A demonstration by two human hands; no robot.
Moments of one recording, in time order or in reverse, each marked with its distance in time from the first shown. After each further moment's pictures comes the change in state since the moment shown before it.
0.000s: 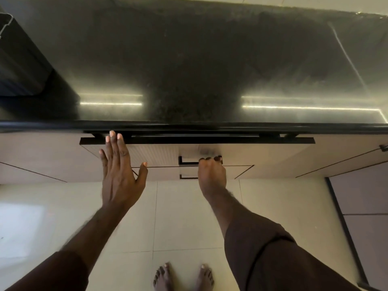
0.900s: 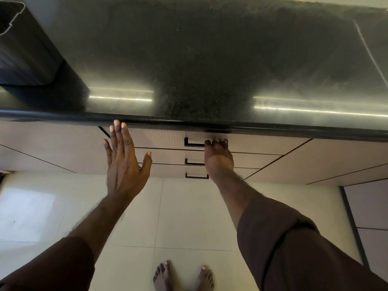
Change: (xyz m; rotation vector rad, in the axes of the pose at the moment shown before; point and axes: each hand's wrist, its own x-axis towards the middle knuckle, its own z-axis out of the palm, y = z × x) left_hand 0.009 0.003 0.009 0.027 0.055 -0.043; right_hand 0.049 0.013 0.006 -0.037 -0.072 -0.072
